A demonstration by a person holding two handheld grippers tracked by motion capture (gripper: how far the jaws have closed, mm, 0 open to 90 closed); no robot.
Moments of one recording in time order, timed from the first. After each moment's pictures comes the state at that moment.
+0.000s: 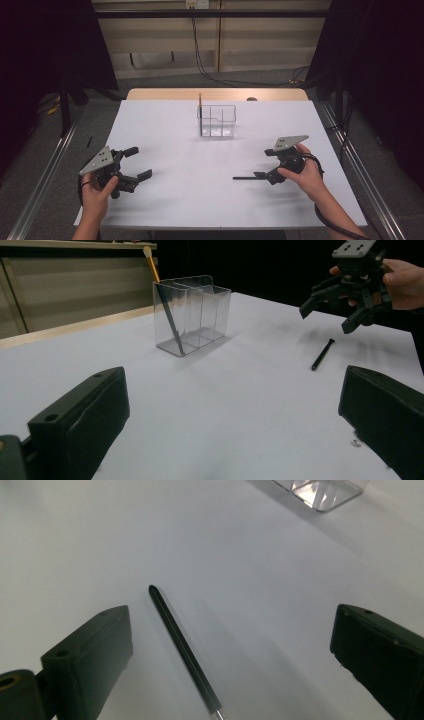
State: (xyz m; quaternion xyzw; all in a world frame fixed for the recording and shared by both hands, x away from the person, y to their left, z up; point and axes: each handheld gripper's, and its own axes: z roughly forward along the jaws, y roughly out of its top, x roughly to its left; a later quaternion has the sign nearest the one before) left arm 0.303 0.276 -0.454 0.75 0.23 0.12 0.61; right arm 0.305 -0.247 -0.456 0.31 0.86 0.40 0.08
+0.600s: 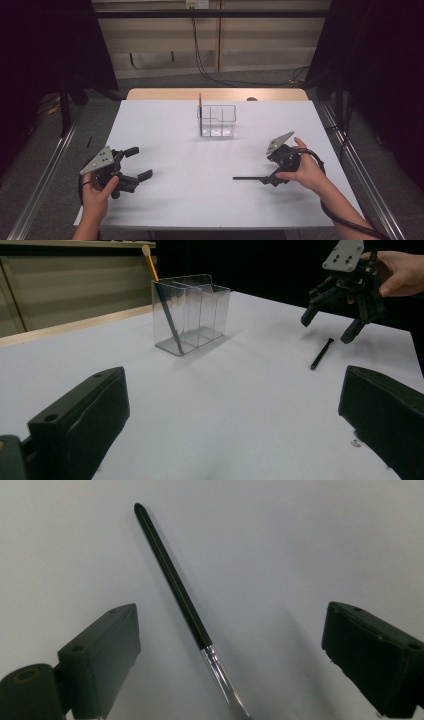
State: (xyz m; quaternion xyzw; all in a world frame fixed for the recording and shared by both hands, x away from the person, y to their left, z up) left arm 0.303 0.276 -0.455 0.75 0.24 0.12 0.61; right arm 0.313 -0.240 -0.452 0.29 0.92 0.26 0.04
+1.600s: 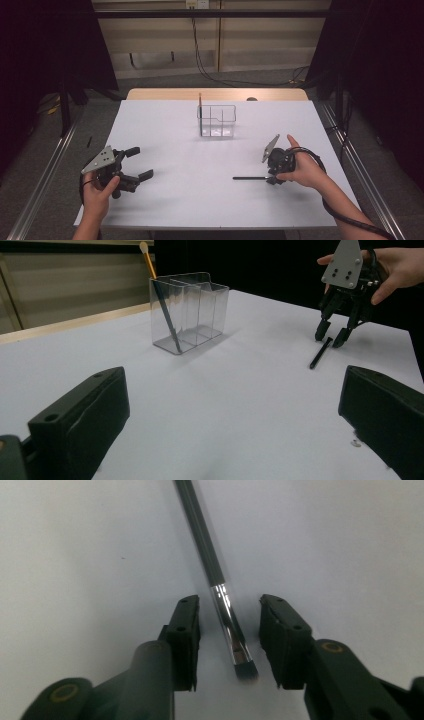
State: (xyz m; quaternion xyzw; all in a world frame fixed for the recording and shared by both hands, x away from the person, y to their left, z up) left arm 0.305 0.273 -0.455 0.75 0.23 0.11 0.61; right arm 0.314 -0.228 -0.451 0.21 0.97 0.11 0.01
